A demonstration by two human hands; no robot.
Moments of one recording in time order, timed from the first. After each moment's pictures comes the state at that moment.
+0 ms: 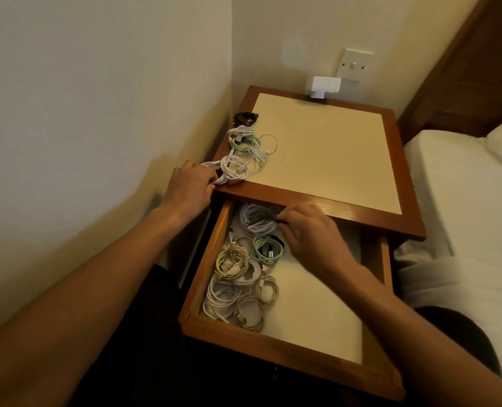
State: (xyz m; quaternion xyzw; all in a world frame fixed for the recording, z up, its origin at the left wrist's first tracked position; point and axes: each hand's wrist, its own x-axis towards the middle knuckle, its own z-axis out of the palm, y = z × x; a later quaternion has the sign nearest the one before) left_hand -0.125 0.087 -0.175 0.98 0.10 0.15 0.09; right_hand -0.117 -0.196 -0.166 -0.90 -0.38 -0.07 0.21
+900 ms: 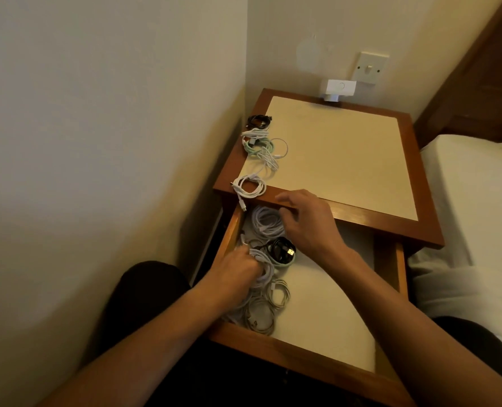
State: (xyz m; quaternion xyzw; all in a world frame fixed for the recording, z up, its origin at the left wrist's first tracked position) left_hand -0.224 -0.010 -0.209 0.99 -0.10 -0.03 0.11; right_hand -0.093 -0.155 -0.167 -0.90 -0.30 -0.02 0.32
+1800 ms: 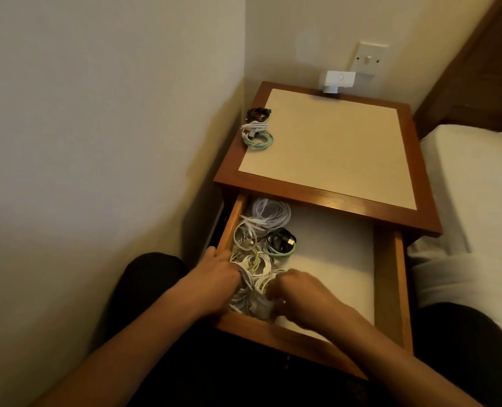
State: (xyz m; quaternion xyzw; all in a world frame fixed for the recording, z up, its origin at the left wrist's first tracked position) left_hand -0.258 0.002 -0.175 0.97 -0.13 -0.22 -0.05; right_hand -0.185 -0.188 -0.205 -0.87 -0.40 0.28 0.06
